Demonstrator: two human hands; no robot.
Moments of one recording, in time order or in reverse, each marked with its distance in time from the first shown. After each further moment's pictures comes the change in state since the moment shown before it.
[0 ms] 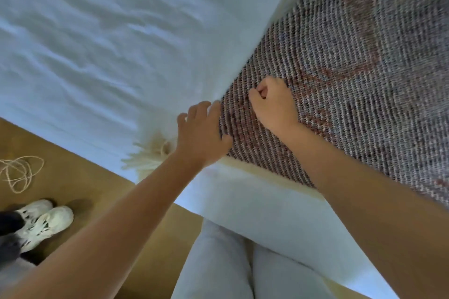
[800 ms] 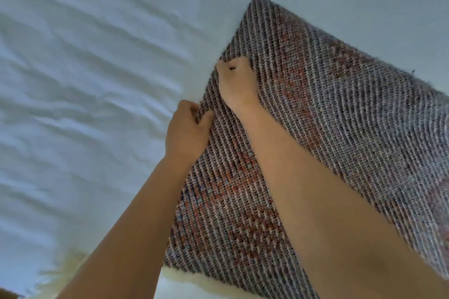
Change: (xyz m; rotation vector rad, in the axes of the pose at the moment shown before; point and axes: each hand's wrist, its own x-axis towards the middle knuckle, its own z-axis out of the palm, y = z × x) left_hand 0.182 0.091 -0.041 -0.704 0.239 -0.213; right_hand 0.187 -0.020 -0.073 0.413 0.195 0.021
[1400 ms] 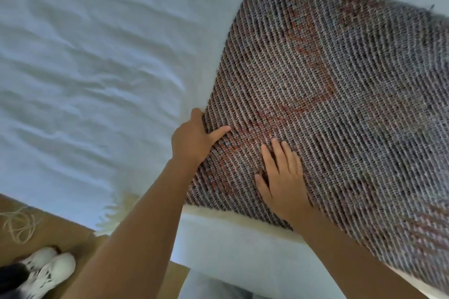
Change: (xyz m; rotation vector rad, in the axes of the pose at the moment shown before) left_hand -0.074 -0.054 -0.025 0.421 -0.154 -0.011; right_hand -0.236 0.146 -0.040 -0.880 -0.196 -0.264
